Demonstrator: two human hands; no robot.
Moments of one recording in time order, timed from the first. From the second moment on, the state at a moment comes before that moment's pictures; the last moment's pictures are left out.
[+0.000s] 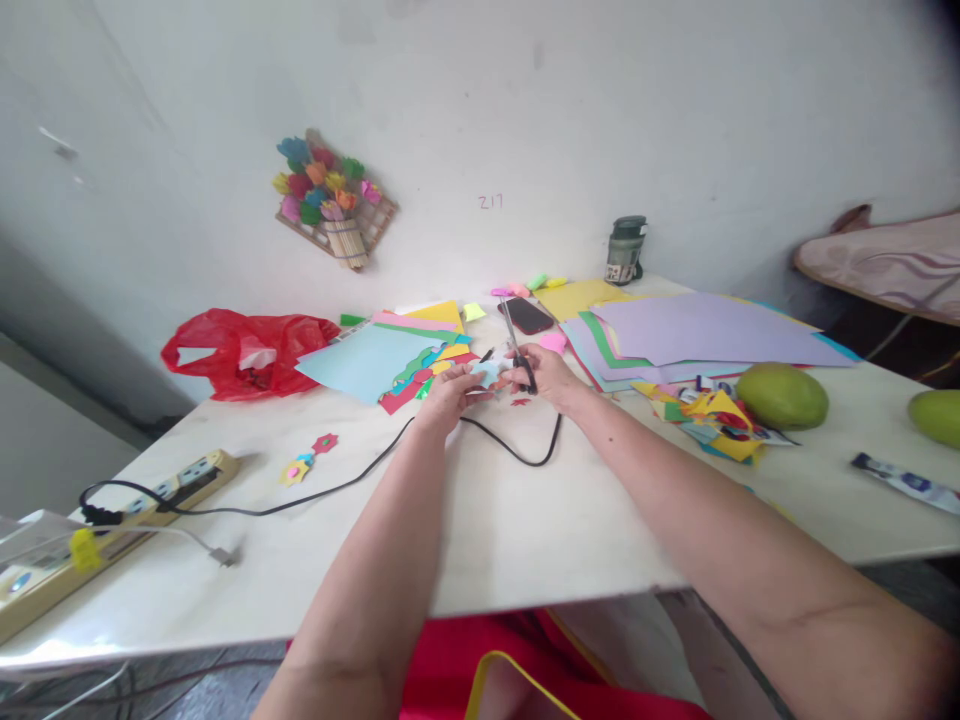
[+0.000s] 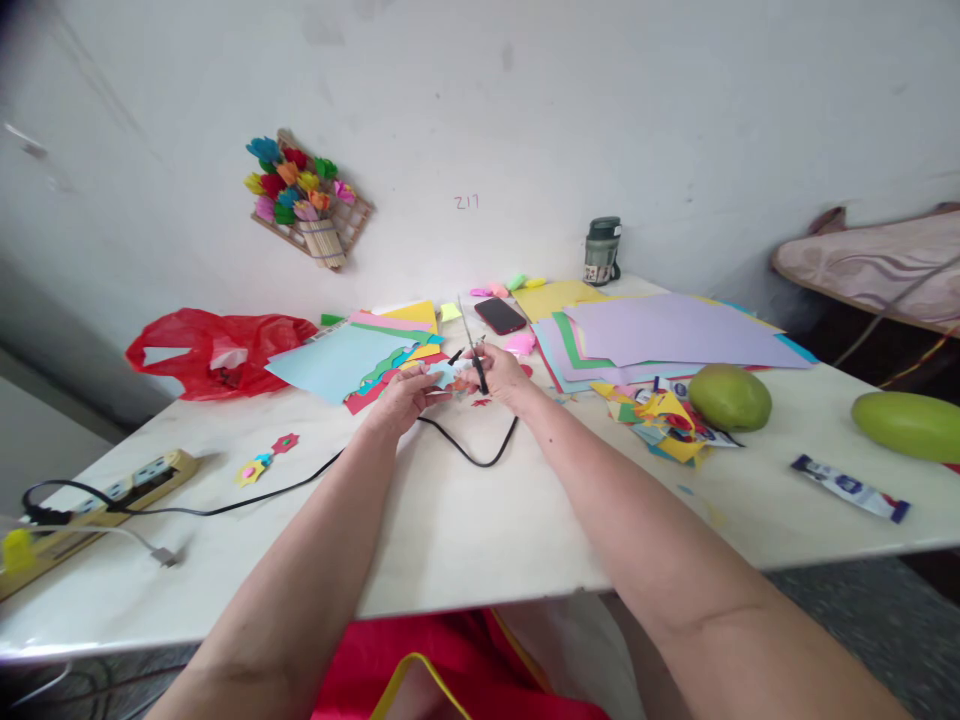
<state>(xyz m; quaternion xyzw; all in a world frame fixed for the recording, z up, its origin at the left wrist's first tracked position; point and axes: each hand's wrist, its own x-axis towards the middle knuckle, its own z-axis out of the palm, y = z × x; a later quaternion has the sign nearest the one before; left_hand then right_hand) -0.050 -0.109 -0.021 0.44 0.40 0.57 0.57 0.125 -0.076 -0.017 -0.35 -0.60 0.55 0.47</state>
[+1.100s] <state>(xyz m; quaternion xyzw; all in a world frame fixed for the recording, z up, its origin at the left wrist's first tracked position) -0.043 -0.108 -0.023 0.45 0.40 0.59 0.53 0.114 -0.081 -0.018 -0.34 -0.58 0.55 0.49</state>
